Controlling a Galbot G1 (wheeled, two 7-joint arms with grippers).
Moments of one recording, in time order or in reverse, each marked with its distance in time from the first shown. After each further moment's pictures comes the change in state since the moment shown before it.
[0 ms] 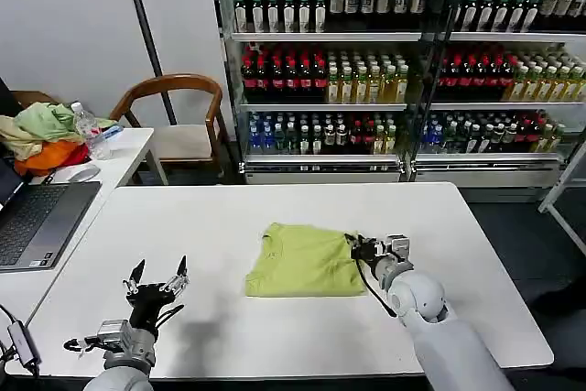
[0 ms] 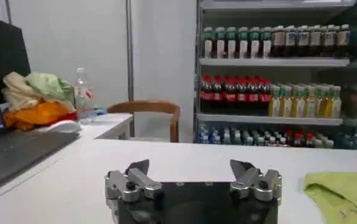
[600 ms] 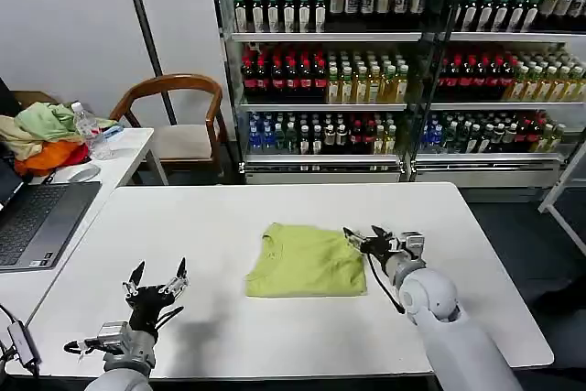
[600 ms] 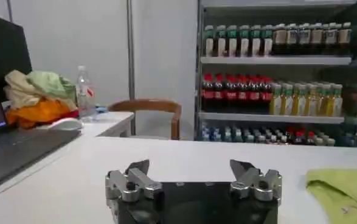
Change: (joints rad) left arm 0.008 0.002 0.000 0.008 0.000 -0.012 -0.001; right arm -0.029 -0.023 0.062 0.051 0.042 0.040 -0.013
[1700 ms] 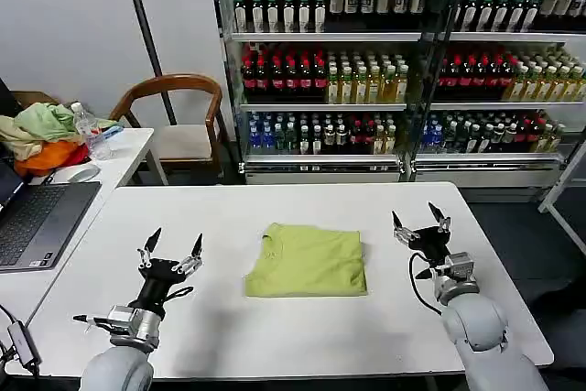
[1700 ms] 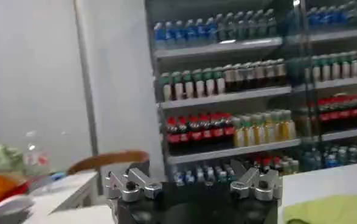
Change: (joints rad) left arm -0.109 0.069 0.039 0.058 0.112 -0.157 0.161; right arm -0.197 -0.050 0.205 0.097 -0.413 0.341 -0.069
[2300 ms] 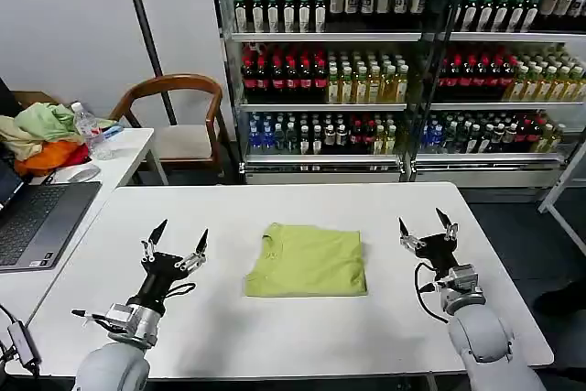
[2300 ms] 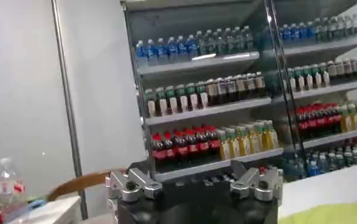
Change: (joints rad) left arm 0.000 0.019 -0.010 -0.021 0.026 -0.033 0.056; right arm -0.048 0.017 0.038 -0.004 -0.091 0.059 -0.022
